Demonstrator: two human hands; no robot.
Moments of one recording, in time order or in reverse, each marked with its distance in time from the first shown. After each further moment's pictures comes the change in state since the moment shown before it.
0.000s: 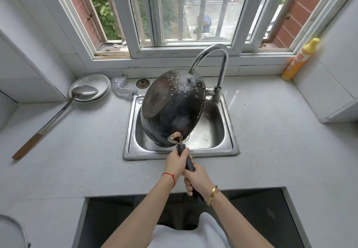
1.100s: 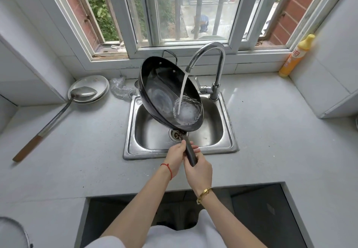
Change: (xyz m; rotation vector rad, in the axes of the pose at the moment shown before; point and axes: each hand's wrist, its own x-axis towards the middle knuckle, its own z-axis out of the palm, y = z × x) left_hand 0.000 0.018 0.001 -0.452 -0.262 -0.042; right_hand 0.019 0.016 0.009 -0.394 0.596 -0.377
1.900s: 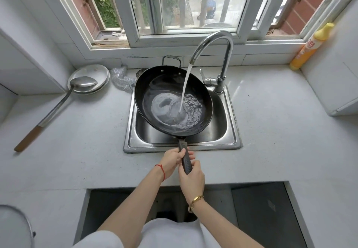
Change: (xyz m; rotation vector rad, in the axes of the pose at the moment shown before) left_hand 0.008 -0.021 -0.033 0.053 -0.001 -0.166; right_hand -0.025 0.013 0.023 0.050 -0.101 0.189
